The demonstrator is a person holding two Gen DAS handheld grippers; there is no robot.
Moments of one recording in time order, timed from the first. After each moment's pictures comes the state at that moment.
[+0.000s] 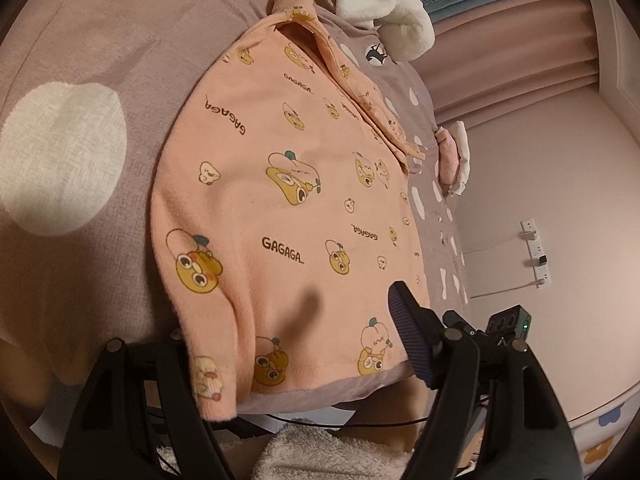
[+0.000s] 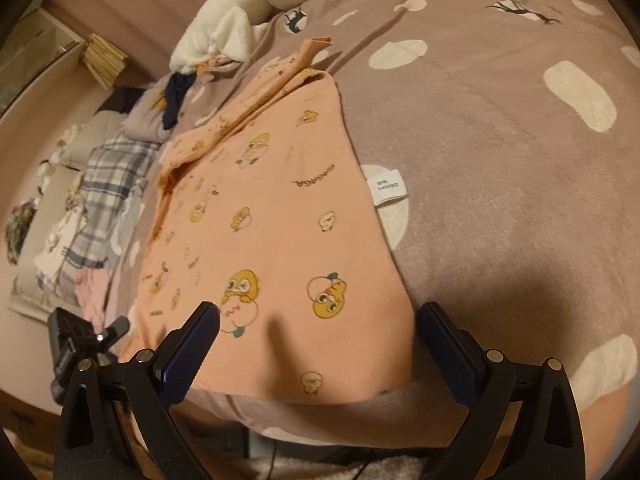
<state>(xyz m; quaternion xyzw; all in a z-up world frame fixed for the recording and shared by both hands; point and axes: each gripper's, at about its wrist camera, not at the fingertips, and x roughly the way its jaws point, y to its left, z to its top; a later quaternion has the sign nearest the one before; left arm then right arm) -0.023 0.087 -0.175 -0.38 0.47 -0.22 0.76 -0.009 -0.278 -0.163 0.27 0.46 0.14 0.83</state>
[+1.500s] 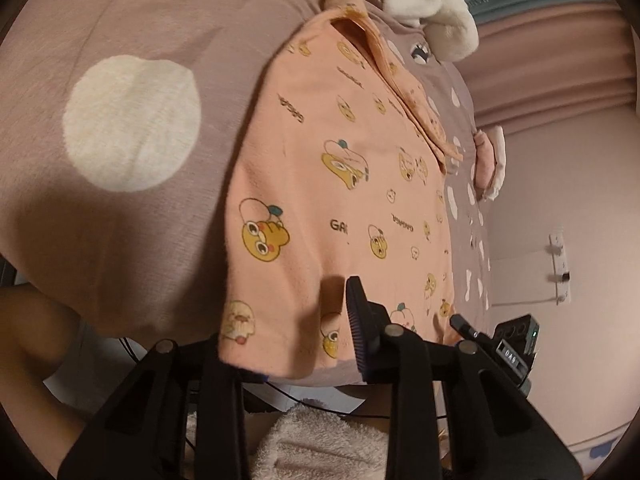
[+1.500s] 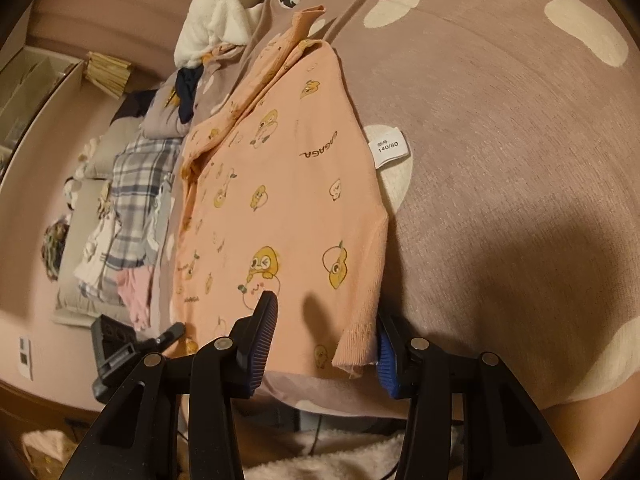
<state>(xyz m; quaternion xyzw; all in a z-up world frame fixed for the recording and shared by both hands) -0.034 0.103 -0.176 -0.38 0.52 -0.15 0.75 -0.010 -0.287 -0.172 0.34 0.50 0.18 0.78</state>
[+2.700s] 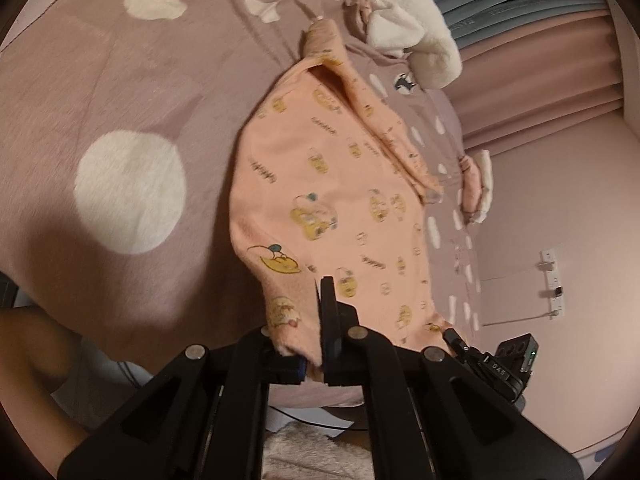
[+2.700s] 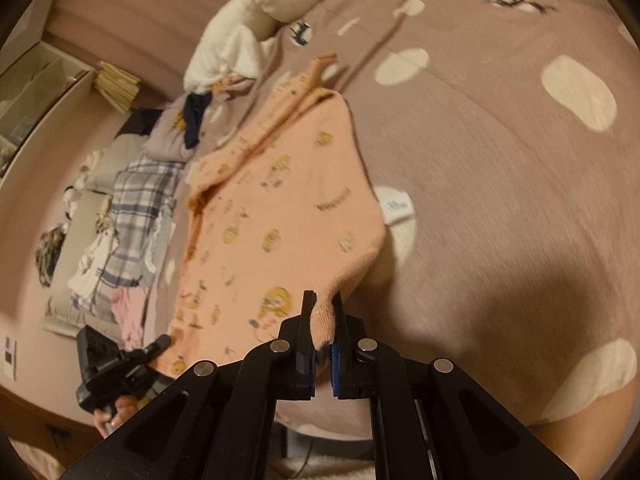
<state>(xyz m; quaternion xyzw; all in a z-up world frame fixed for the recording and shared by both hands) -0.026 0.111 -0.141 -0.39 0.48 -0.15 0.77 -0.009 -0.289 -0.137 0.32 0.44 0.17 0.82</state>
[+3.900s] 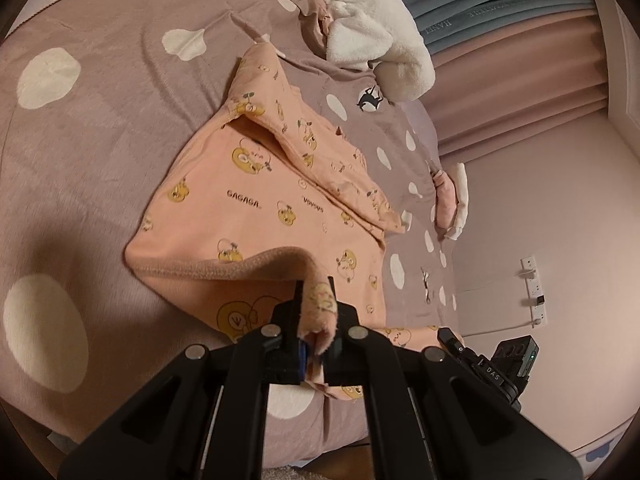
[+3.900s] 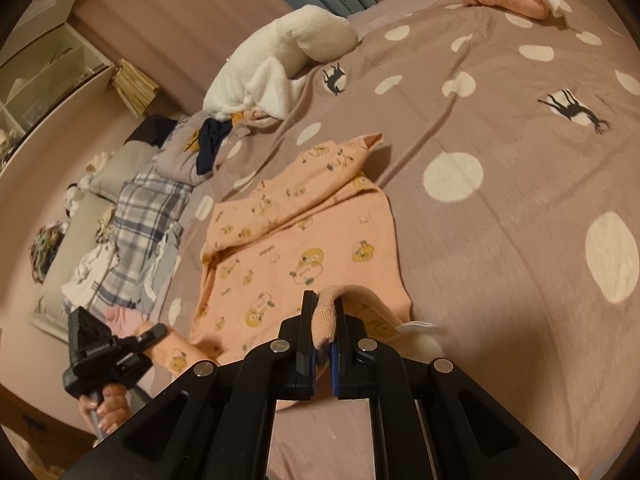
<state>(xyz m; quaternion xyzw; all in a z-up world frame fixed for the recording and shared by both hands) 0.065 0.089 -0.107 -0.39 0.46 -0.19 0.78 0.060 -0.290 -0.081 0.27 0.40 0.17 0.86</state>
